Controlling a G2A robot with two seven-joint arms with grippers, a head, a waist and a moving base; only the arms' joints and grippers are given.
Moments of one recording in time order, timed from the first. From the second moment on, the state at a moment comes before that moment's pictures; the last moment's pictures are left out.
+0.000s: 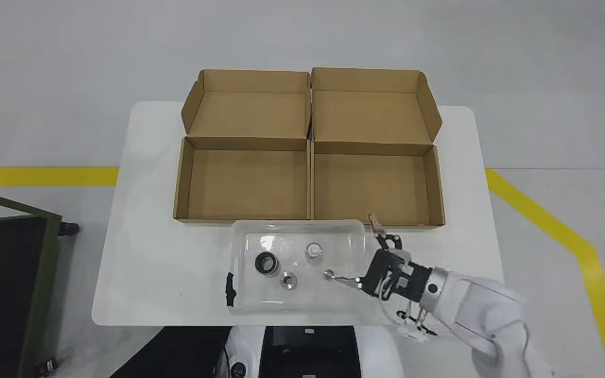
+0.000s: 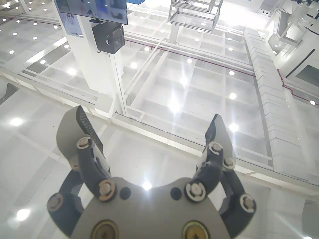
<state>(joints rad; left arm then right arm) -0.37 -0.34 -0.25 -1.16 3.07 0.41 0.06 -1.63 -1.16 1.41 -2.18 -1.46 -0.80 0.29</state>
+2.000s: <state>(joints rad) -0.37 -0.34 -0.25 -1.16 3.07 0.41 0.06 -1.33 -1.16 1.09 -1.90 -1.38 -0.75 0.47</state>
